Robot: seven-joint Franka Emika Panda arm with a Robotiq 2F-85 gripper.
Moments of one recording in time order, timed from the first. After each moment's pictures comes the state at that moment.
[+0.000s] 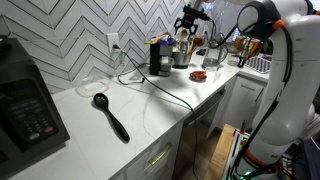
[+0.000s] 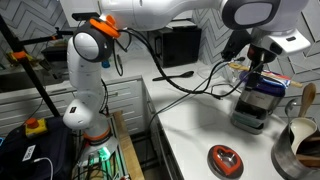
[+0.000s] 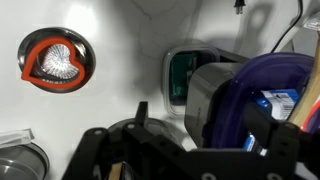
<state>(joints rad) -0.38 0.27 -0.28 -1.27 0.31 1.67 0.37</state>
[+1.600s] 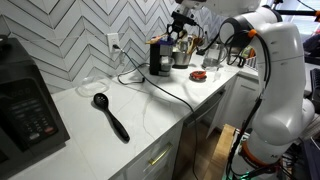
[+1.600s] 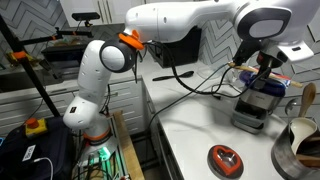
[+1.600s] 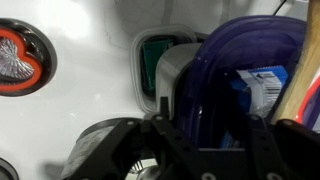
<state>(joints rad) -0.38 0.48 -0.27 -1.04 0.37 1.68 0.48</state>
